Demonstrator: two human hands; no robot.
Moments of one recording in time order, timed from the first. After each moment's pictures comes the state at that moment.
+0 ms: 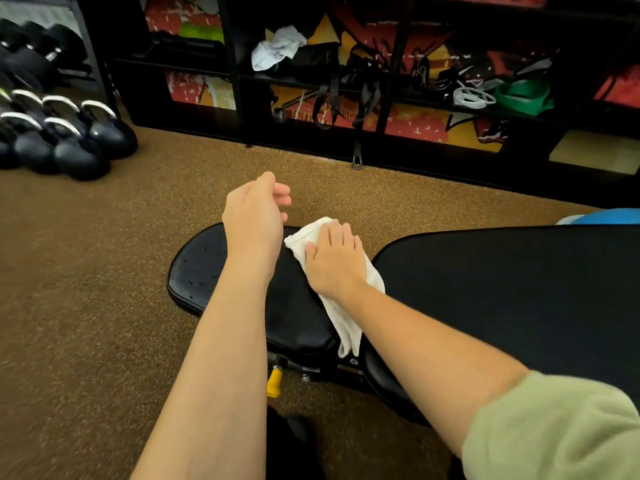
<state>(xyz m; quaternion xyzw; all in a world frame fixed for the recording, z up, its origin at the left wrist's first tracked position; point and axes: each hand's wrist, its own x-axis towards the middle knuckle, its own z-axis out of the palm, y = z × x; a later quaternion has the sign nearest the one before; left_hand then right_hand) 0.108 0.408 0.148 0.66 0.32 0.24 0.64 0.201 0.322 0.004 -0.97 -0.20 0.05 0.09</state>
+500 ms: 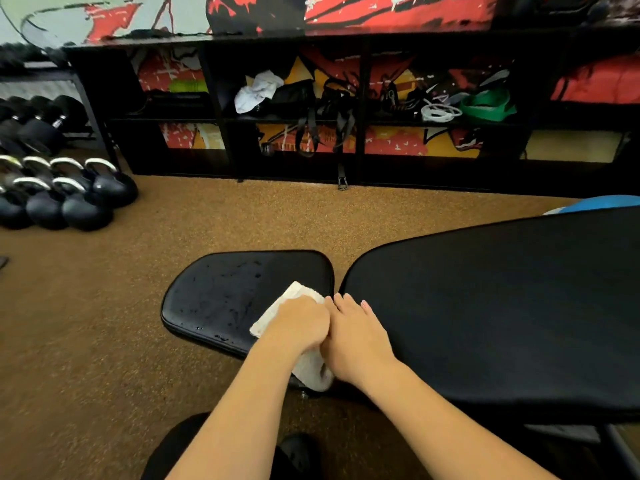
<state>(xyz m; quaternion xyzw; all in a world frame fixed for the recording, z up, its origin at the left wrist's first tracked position) 0.096 0.324 0.079 0.88 0.31 -0.12 0.35 0.097 0.213 0.043 -0.95 -0.29 0.11 0.10</state>
